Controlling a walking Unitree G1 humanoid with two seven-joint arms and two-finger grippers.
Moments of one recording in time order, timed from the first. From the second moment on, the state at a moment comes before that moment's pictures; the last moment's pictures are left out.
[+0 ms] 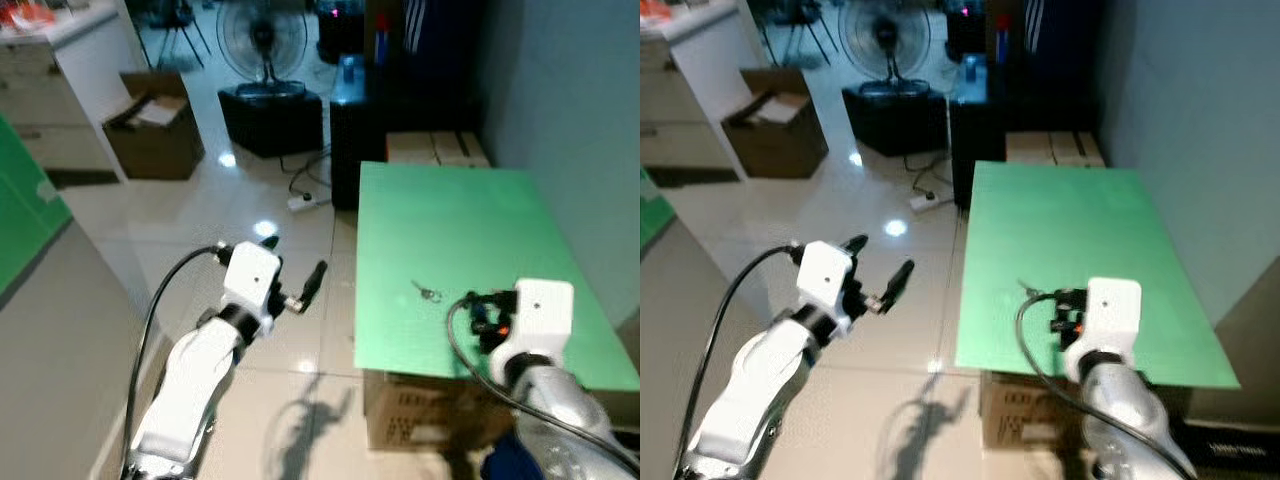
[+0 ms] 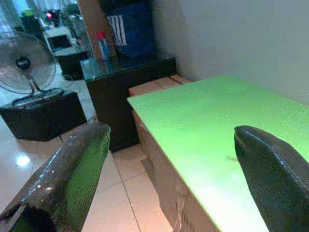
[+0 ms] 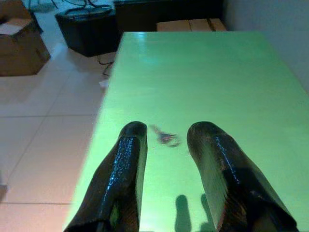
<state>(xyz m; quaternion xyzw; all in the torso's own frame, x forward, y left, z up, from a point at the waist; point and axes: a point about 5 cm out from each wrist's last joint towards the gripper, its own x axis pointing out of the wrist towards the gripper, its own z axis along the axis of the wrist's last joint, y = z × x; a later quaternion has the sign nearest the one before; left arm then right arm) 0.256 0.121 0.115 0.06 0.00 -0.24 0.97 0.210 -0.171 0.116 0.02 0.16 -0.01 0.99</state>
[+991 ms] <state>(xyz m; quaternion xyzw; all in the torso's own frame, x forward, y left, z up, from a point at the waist) 0.262 0.116 0.125 0.06 -0.04 -0.22 0.97 0.219 -0.179 0.123 -0.04 0.14 -0.01 0.99</state>
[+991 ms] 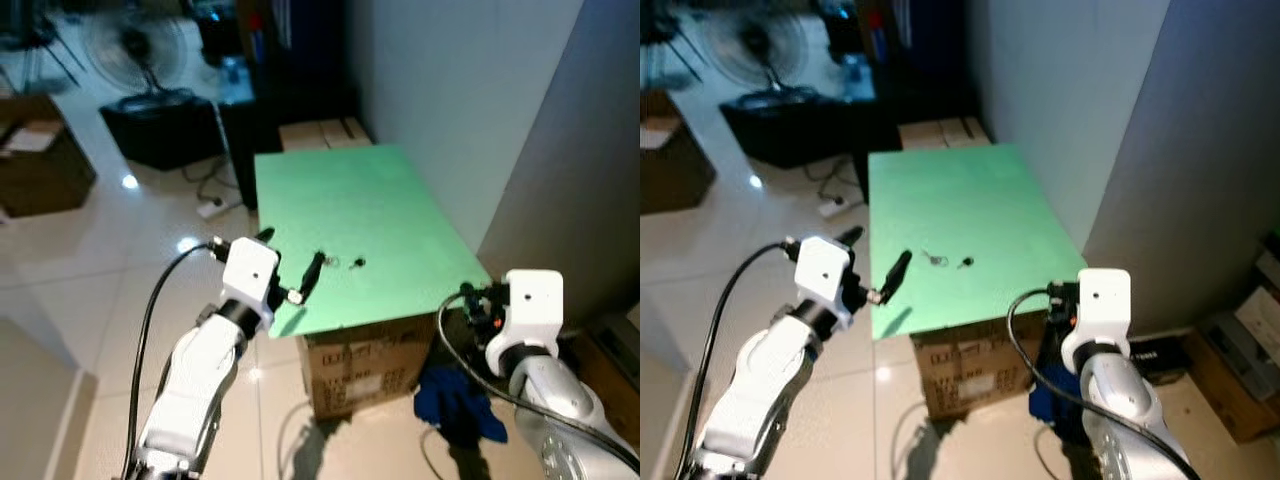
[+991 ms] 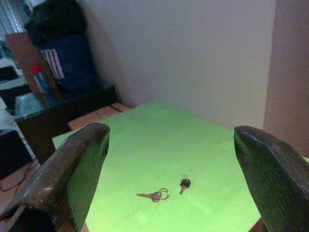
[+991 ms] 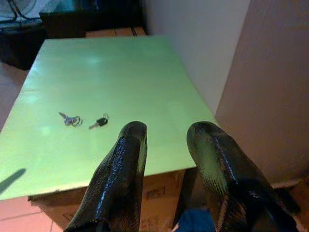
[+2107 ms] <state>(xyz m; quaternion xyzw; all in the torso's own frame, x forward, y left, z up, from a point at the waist) 0.263 0.112 0.132 0.04 -0.06 -0.23 0.97 0.231 -0.172 0.121 -0.07 0.12 0.04 0.99</state>
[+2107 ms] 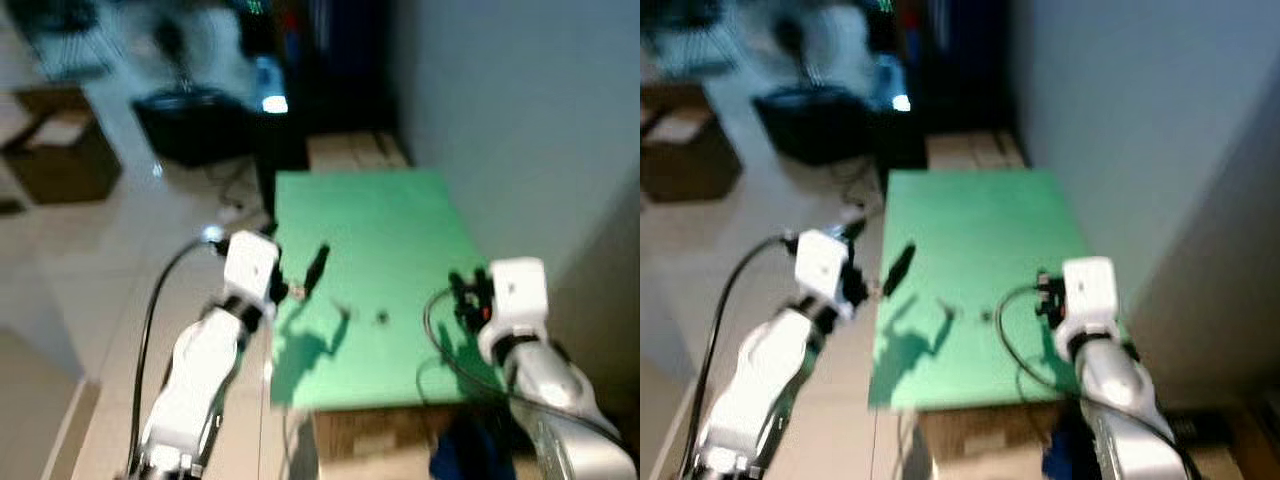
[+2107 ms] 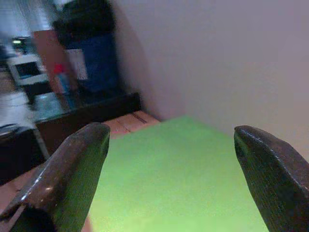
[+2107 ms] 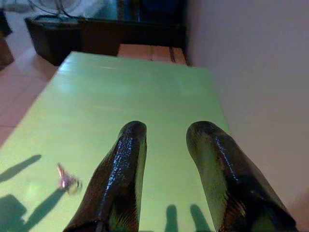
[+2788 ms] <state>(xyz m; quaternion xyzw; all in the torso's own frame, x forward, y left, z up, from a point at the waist) 0.254 0.113 0.120 0.05 -0.02 -0.28 0.96 0.222 -0.164 0.095 -0.04 0.18 0.10 0.98</state>
